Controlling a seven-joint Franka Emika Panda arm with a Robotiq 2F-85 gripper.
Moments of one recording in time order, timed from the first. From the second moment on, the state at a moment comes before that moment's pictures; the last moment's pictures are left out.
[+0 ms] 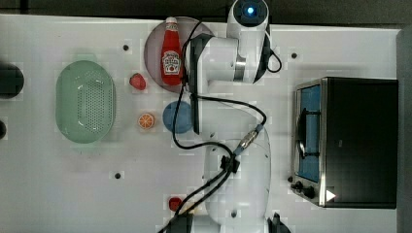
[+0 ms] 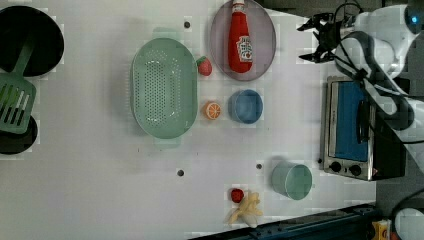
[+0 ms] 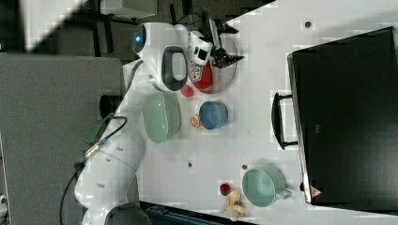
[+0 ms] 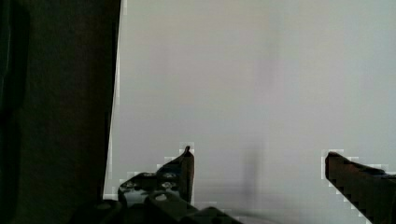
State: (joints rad) arm -0.05 0.87 -0.07 -1.34 -0.01 0.70 0.58
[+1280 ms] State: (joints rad) arm -0.04 -0.02 -0.10 -1.91 -0.03 0.21 0.31
